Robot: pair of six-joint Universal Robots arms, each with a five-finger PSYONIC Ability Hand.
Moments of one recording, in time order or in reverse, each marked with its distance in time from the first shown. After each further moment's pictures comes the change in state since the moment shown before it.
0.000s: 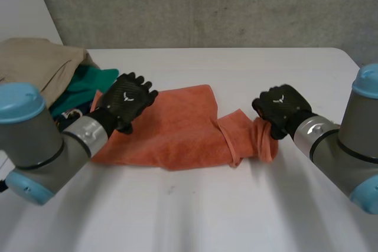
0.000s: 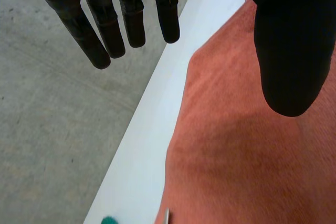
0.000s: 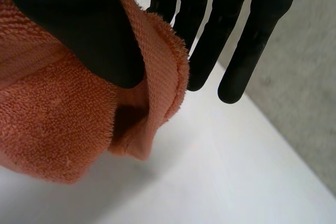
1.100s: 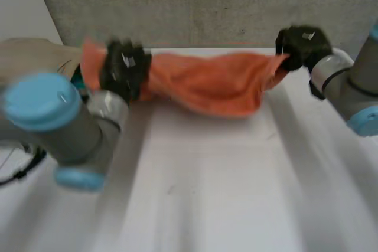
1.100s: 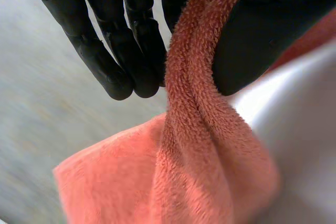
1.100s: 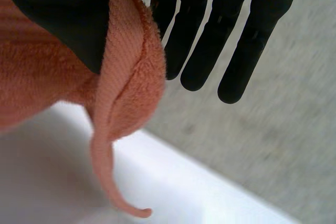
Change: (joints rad) left arm -0.221 -0.009 0.107 0.144 -0.518 -0.167; right arm -0.125 0.274 -0.500 -0.039 -0.021 0.439; left_hand 0.758 0.811 0.803 0.823 0.769; right_hand 0.000 0.000 0.005 0.006 0.009
